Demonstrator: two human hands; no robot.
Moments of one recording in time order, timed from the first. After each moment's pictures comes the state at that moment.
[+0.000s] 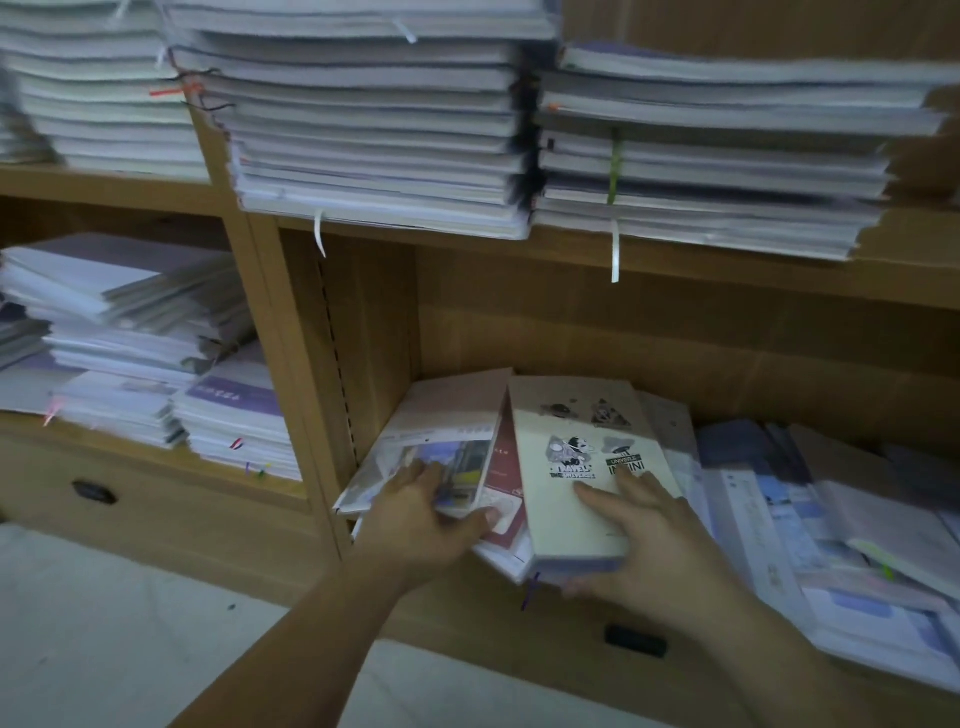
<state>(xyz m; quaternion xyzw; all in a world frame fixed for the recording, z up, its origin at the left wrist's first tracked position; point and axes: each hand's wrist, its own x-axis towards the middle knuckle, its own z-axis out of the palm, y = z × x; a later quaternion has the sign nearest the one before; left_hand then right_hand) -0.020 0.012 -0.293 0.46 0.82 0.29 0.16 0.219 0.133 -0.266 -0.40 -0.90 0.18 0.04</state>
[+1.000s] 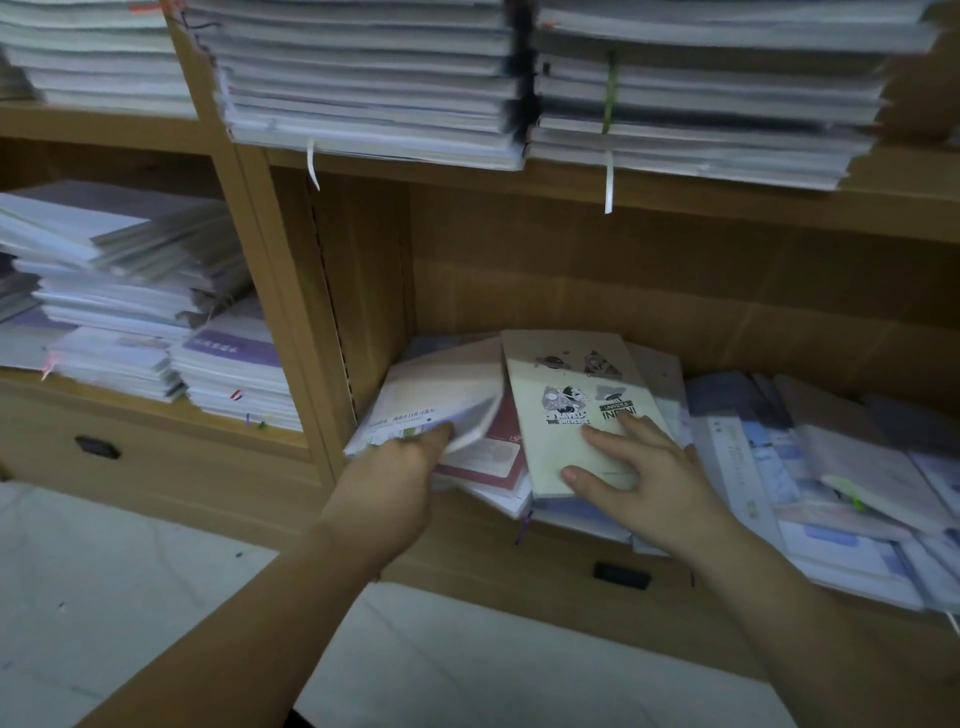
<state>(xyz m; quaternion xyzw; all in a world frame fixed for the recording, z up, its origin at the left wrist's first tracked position) -0.003 -0.029 -0.275 0.57 0.81 0.12 -0.05 0.229 0.134 -0.279 -0.43 -0.86 0.24 0.15</state>
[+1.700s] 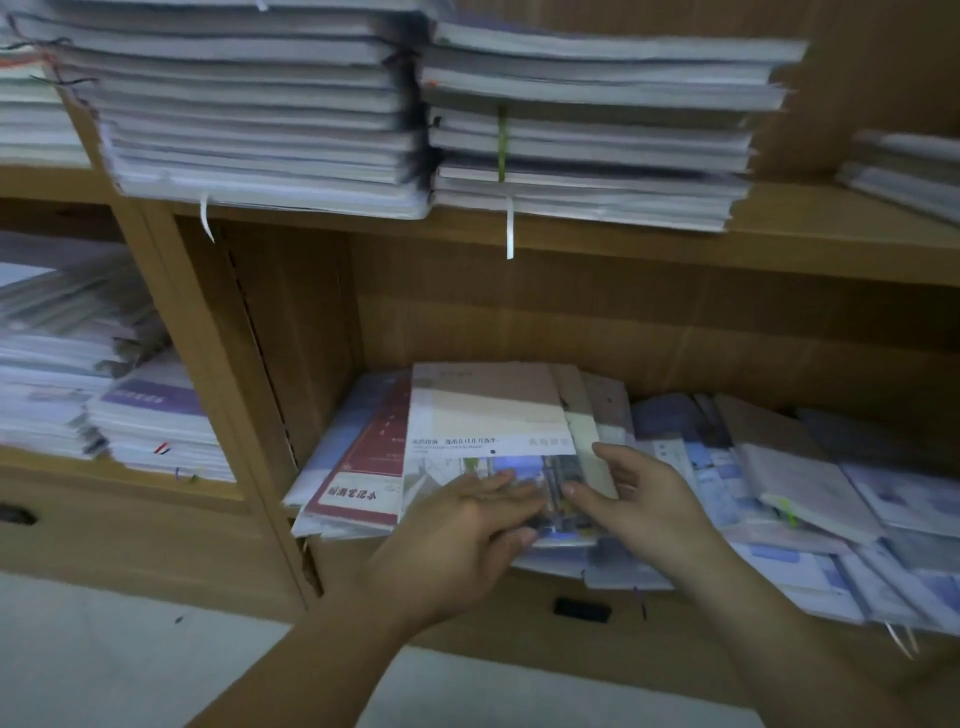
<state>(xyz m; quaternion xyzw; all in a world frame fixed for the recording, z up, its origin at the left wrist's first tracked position) 0.066 0.025 -0.267 0.74 0.63 0.21 0.02 0.256 0.160 -0.272 -0.48 -0.74 0.39 0.26</state>
